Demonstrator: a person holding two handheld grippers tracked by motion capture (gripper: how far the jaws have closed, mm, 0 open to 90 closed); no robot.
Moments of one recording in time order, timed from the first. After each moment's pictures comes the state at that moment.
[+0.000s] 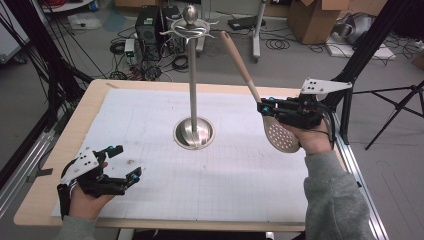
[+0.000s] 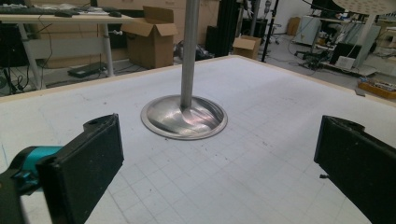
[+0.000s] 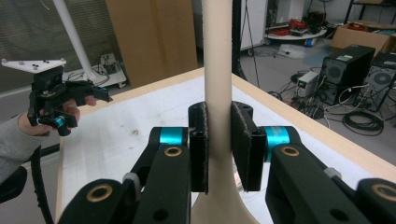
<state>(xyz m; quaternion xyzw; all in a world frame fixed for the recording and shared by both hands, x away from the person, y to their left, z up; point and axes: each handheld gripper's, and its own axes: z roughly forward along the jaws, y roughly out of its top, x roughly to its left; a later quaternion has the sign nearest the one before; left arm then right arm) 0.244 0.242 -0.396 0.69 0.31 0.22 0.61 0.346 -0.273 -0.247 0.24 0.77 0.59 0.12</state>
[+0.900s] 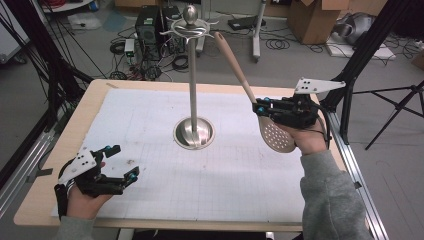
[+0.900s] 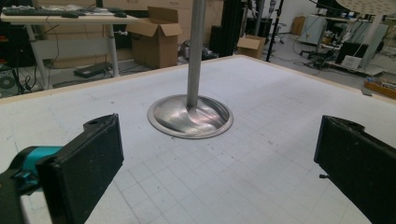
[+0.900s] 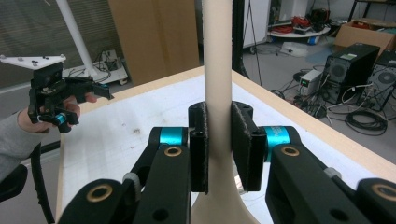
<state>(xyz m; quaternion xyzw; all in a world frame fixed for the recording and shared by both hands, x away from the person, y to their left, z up) 0.243 0.246 -0.395 0.69 0.32 0.23 0.61 0.347 -0.263 -0.248 0.23 0.77 0.58 0.12</state>
